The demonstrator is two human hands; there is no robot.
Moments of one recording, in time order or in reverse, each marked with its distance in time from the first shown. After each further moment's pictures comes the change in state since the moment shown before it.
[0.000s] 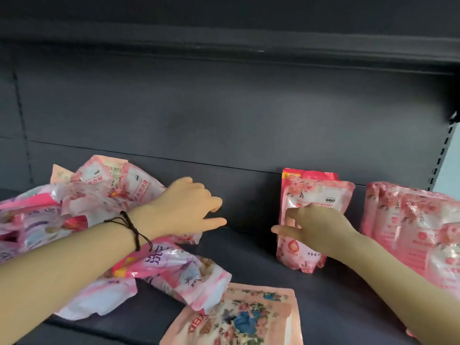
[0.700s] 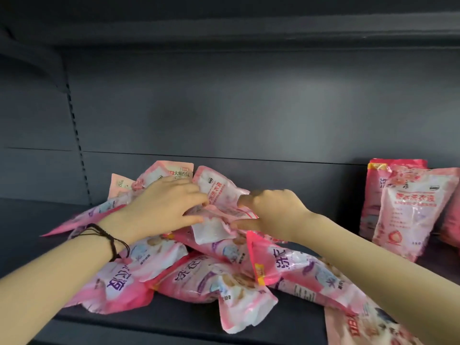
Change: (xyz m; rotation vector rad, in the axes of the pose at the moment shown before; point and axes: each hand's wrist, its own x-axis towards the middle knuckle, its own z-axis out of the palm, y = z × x) left_hand -0.166 -0.179 0.017 -0.129 -0.001 -0.006; right_hand 0.107 -0.260 -0.020 -0.011 0.170 -0.270
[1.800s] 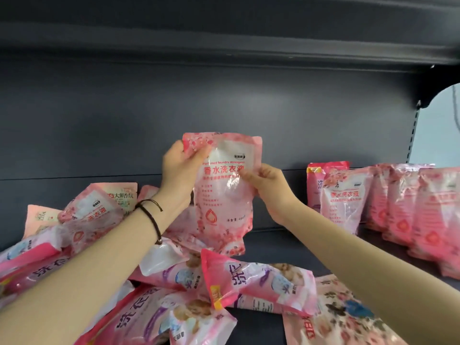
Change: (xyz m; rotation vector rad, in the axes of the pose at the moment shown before) left_hand 0.145 0.060 -0.009 -1.716 0.712 -0.614; right_hand -0.015 0.066 -0.013 1.568 0.533 0.600
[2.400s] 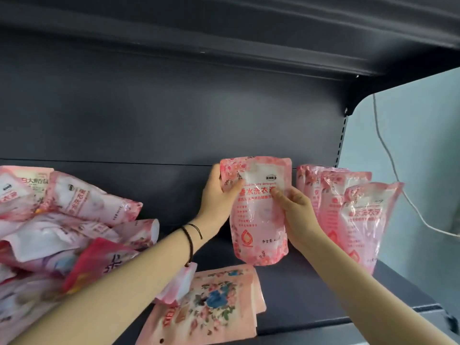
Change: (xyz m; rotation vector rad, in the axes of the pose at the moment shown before) left_hand -0.104 -0.073 0.218 0.061 -0.268 -0.041; right_hand -0.066 0.004 -0.241 0.129 0.192 0.008
